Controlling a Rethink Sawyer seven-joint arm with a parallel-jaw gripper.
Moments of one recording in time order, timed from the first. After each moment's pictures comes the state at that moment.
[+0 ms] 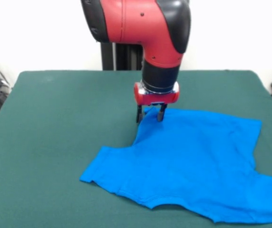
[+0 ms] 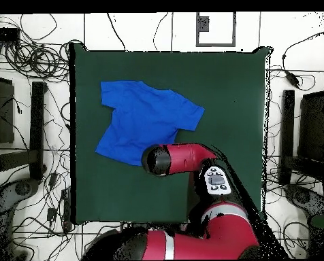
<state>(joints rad) -0.19 -0.43 0.03 1.66 -0.33 0.43 1.66</state>
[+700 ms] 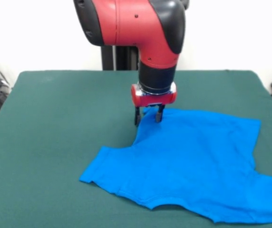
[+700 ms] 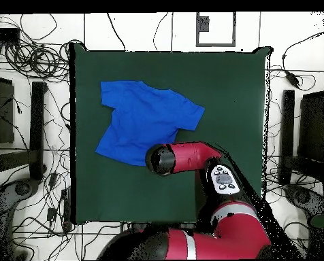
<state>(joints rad) -0.25 -0.44 0.09 1.66 -0.39 0.45 1.66</state>
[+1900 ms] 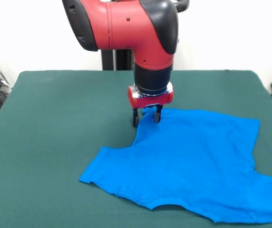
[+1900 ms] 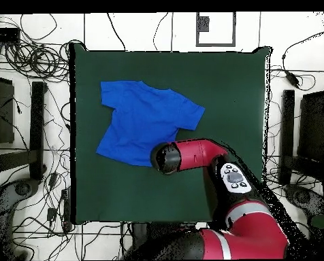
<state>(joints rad) -0.34 -0.44 0.19 1.66 -0.48 0.50 1.66</state>
